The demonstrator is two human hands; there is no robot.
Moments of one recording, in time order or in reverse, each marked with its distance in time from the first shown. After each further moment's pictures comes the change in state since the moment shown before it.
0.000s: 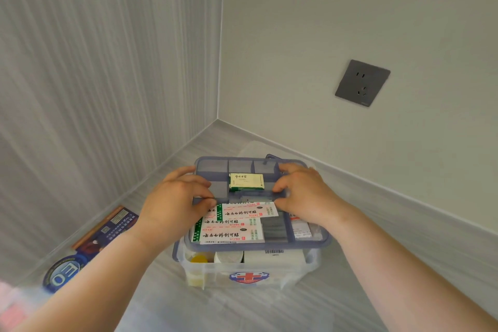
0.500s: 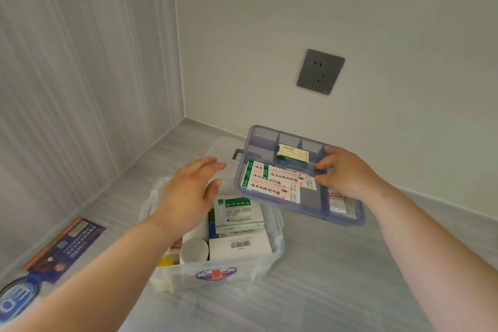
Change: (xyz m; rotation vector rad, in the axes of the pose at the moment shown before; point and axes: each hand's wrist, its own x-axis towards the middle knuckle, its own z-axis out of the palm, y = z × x) left_hand 0.029 0.047 0.047 -0.066 0.001 0.143; right_hand -0.035 0.095 -0.046 0.084 0.139 0.400
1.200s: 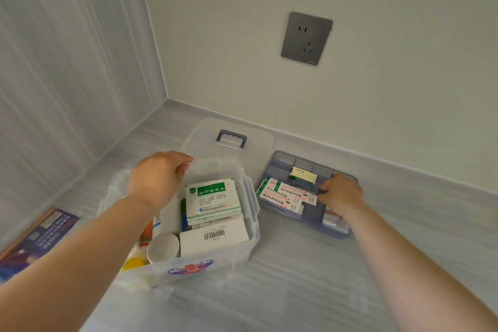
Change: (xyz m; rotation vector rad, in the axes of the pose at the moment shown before) left_hand 0.021 -0.014 0.030 0.210 -0.011 -0.179; right_hand 0.020 0.102 0.084 -0.176 -0.152 0.315
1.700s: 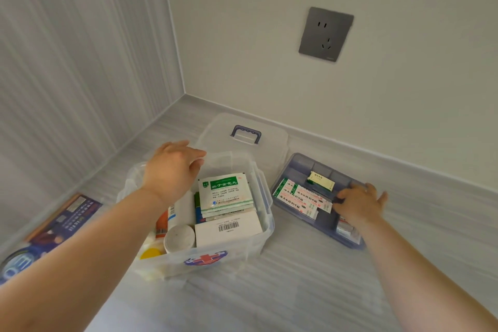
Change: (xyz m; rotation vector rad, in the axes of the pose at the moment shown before) left_hand -0.007 -0.006 -0.004 0.067 -0.051 0.028; right_hand -0.001 0.016 0.028 -0.170 0.012 0.042
